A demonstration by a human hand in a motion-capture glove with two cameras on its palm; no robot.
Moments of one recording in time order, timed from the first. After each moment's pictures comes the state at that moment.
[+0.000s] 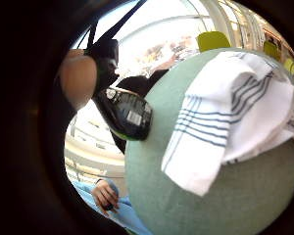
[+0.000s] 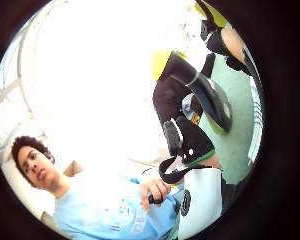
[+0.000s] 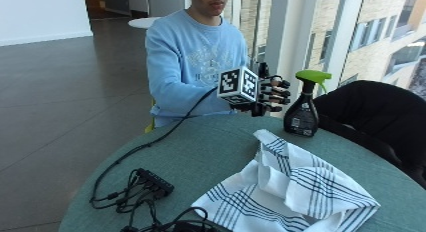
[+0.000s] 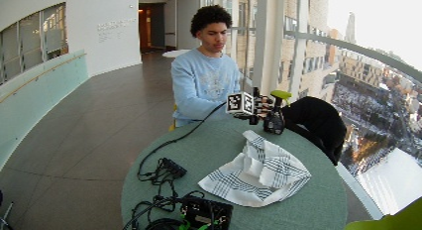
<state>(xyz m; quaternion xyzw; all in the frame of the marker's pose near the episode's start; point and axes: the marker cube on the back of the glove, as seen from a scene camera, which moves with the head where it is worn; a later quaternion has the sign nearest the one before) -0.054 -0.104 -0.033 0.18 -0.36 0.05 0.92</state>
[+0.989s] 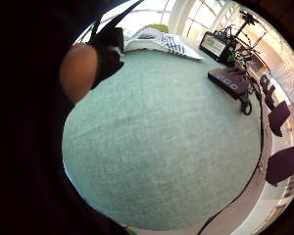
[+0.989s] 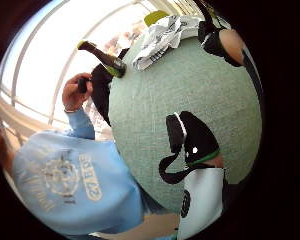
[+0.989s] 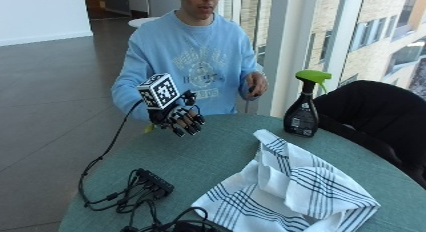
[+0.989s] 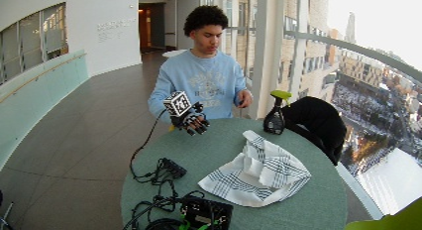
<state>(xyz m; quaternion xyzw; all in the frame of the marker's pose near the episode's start) 0.052 0.147 0.003 0.13 -0.04 0.16 0.98</state>
